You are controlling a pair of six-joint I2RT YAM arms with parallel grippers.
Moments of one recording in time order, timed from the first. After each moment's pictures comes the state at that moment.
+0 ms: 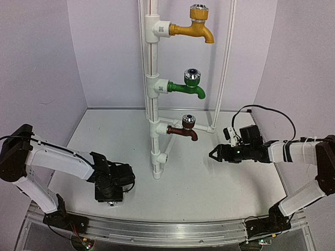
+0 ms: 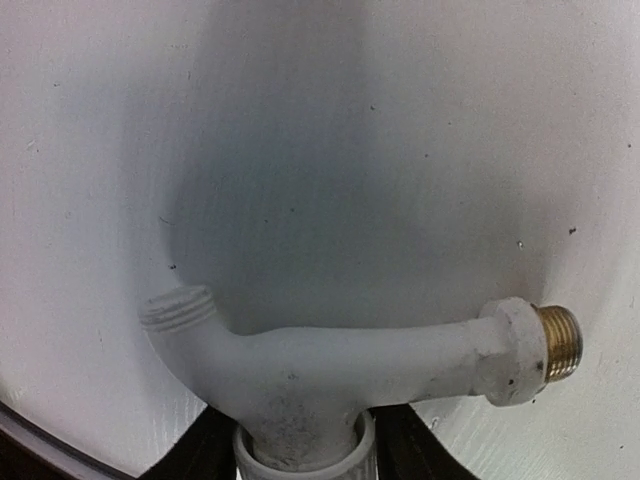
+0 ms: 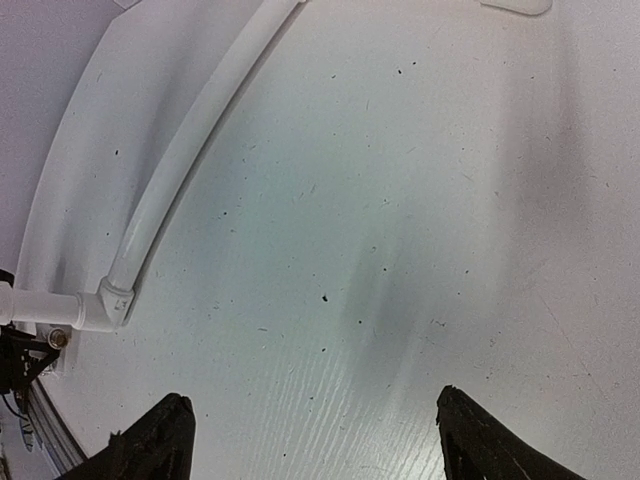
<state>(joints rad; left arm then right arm) -1.13 1.54 0.76 -0.80 -0.19 -1.29 0.40 1.41 0.66 -0.02 -0.34 0.37</state>
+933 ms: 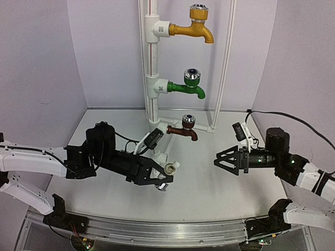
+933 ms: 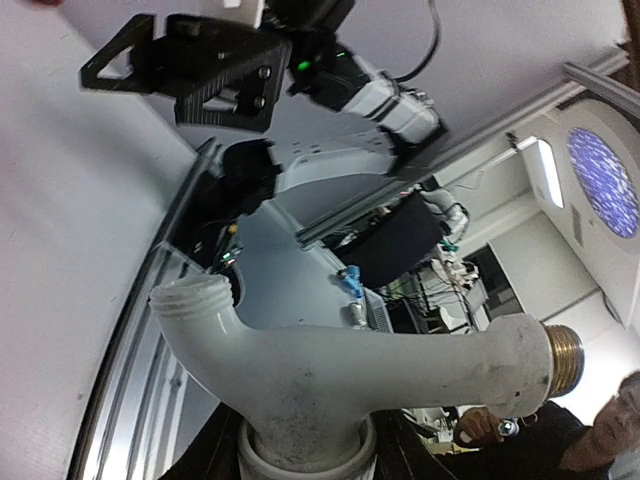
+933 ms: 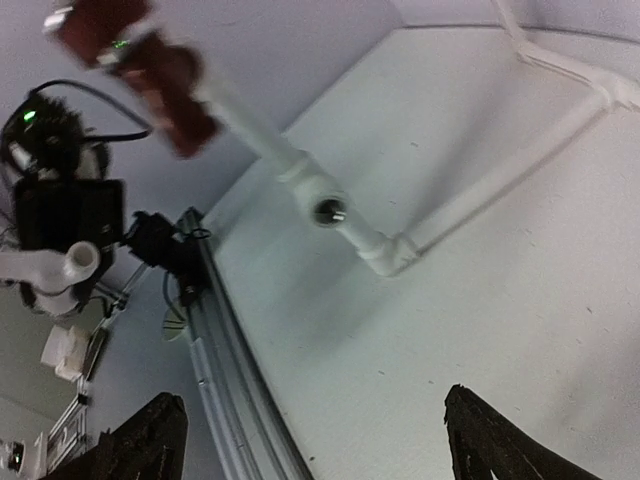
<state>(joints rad) -1.17 1.23 0.77 0.30 0.65 -0.85 0.54 0.85 0.53 -0.06 -0.70 0.38</state>
